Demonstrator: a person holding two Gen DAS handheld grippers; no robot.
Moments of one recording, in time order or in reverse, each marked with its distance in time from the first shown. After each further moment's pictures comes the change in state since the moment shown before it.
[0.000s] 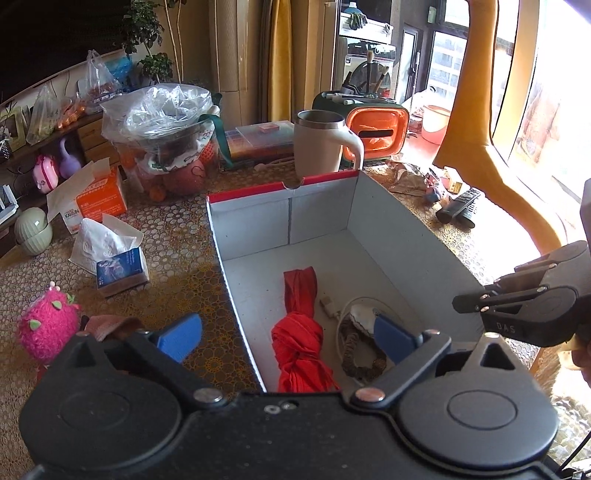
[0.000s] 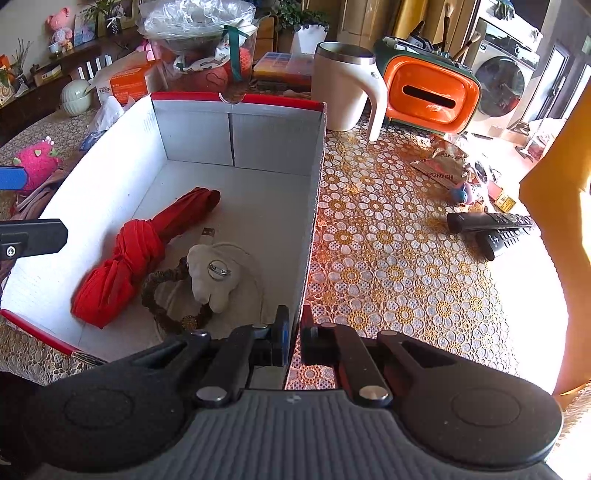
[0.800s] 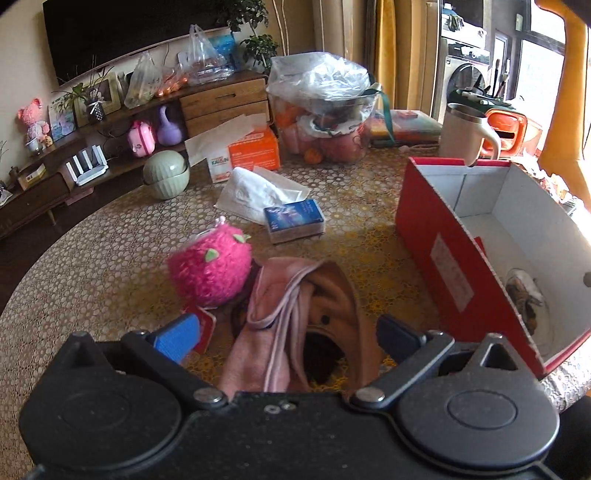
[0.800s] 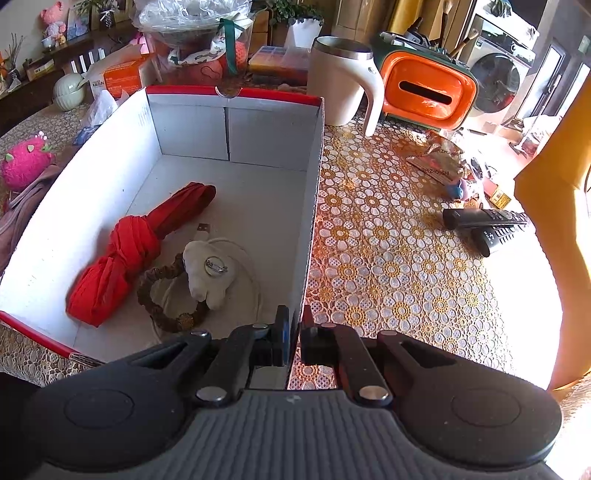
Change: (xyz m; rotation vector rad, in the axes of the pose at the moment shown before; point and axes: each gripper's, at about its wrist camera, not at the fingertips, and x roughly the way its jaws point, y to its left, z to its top) left arm -0.027 0.143 -0.055 -0.129 0.045 0.257; right arm 0.002 0.005 0.002 0.000 0.023 -0.028
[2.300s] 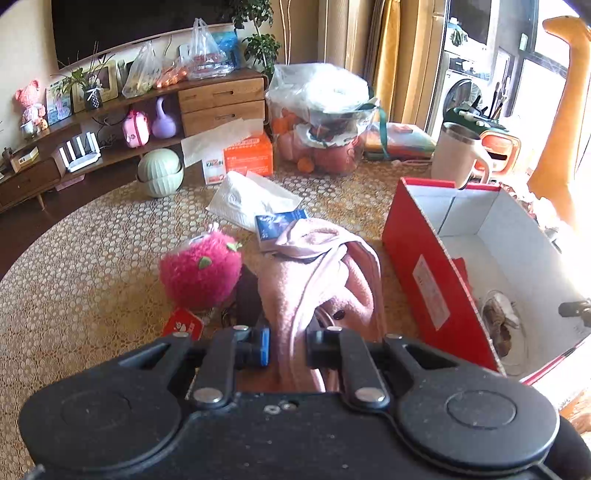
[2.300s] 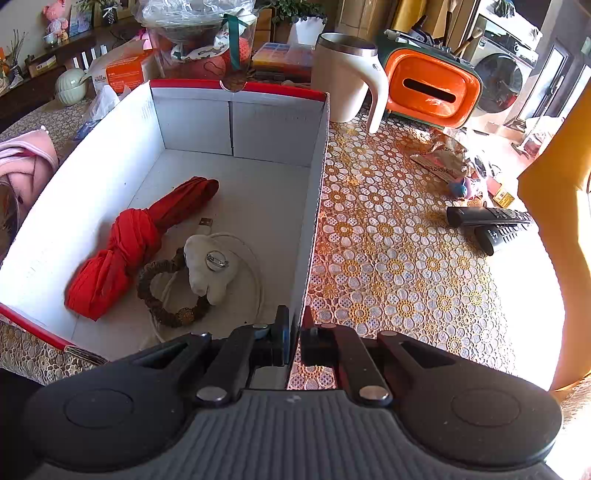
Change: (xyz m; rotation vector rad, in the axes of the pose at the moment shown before) left arm -0.021 -0.001 0.020 -0.058 -0.016 -0.078; right arm 0.003 0.002 -0.003 -0.008 0.005 0.004
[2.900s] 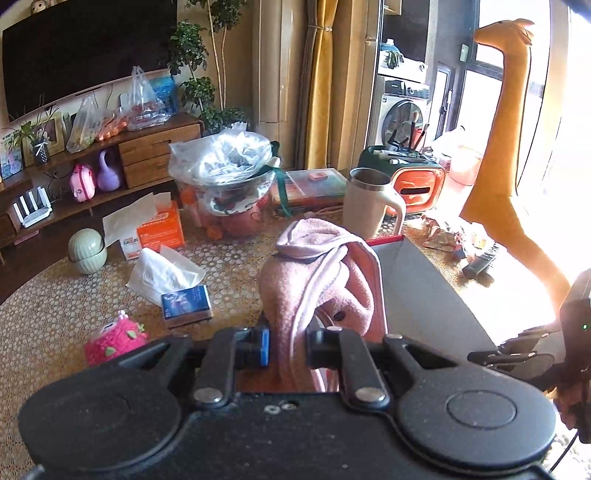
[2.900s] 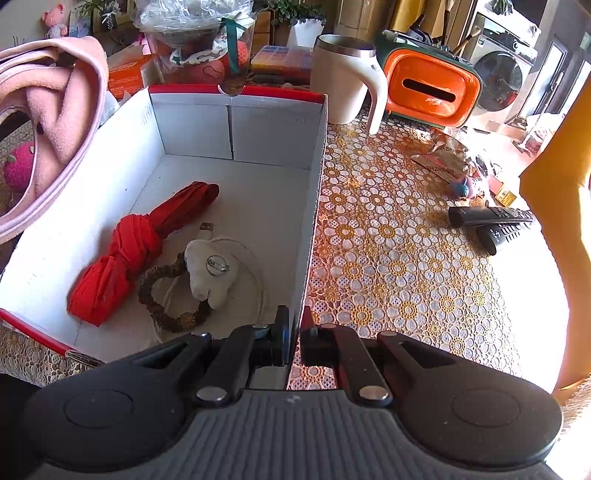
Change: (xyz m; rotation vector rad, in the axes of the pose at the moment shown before) left arm -0.027 -0.106 0.052 0.106 -0.104 -0.131; right arm 0.000 -0.003 0.000 0.012 -0.009 0.014
